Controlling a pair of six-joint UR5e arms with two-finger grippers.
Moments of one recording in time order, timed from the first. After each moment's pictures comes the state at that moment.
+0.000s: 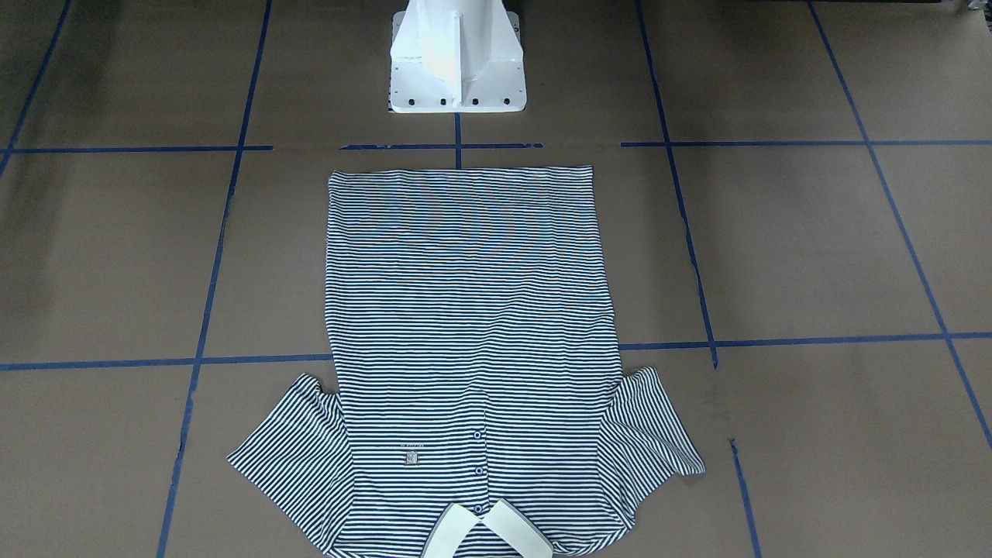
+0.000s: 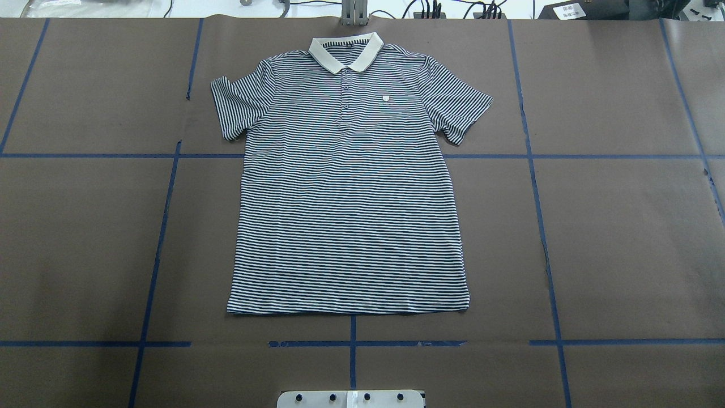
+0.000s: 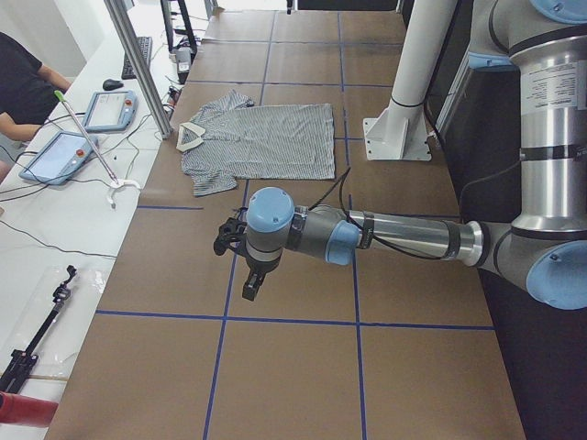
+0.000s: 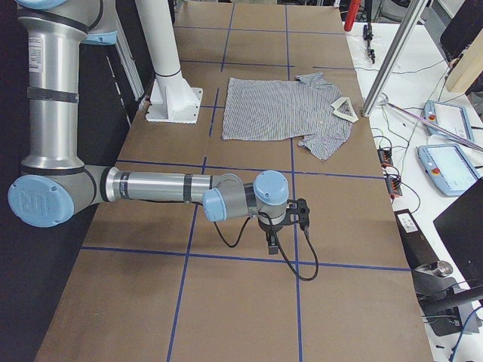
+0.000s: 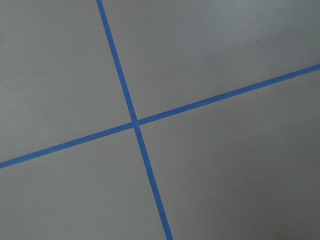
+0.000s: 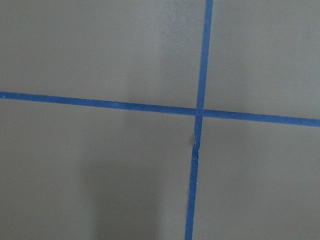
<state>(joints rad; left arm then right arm) -1.56 -1.45 -1.79 -1.75 -2.39 0.10 1.50 -1.65 1.64 -1.35 2.38 0.12</state>
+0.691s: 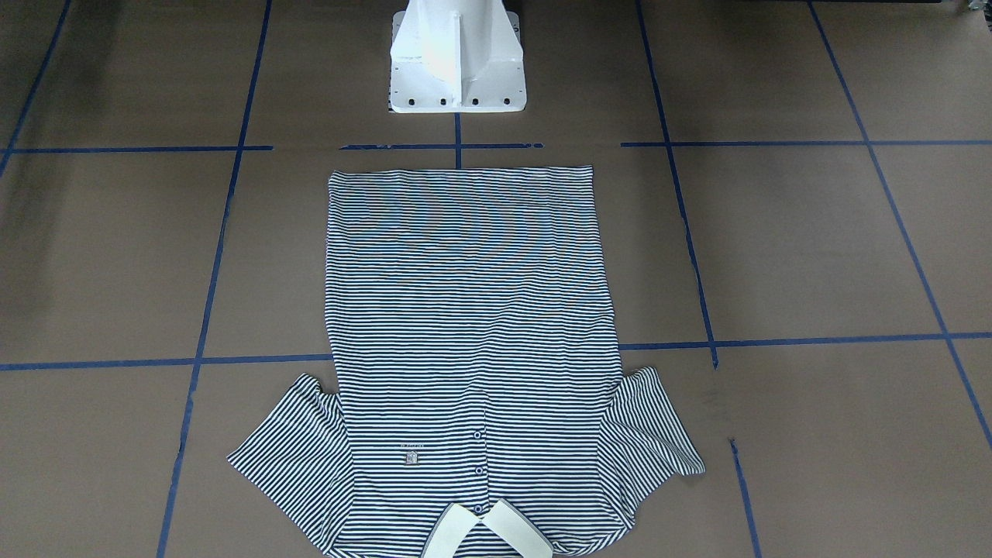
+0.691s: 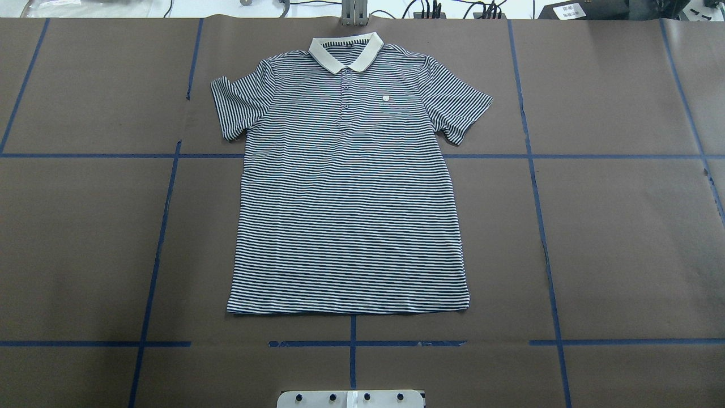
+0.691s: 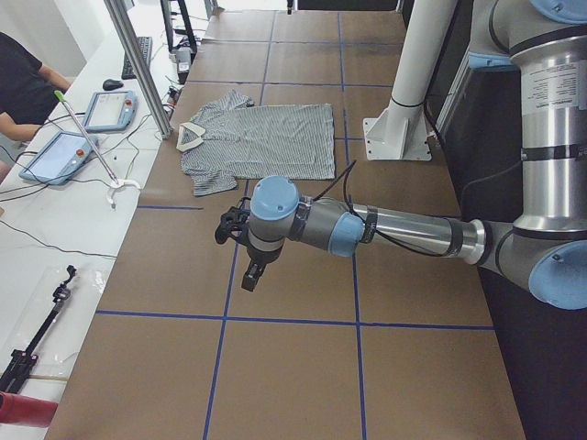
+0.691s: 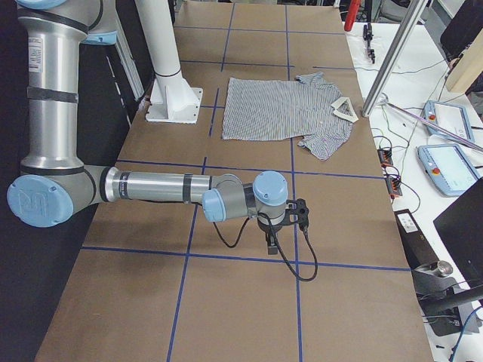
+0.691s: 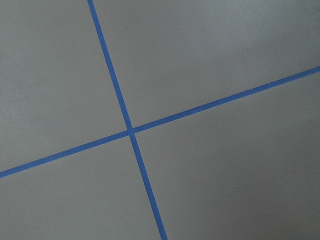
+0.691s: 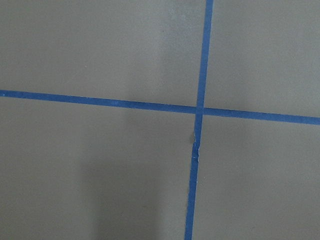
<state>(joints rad) -1.56 -1.44 -1.85 -1.75 -2.38 0.10 1.50 -1.66 1.64 -1.34 2.38 0.12</state>
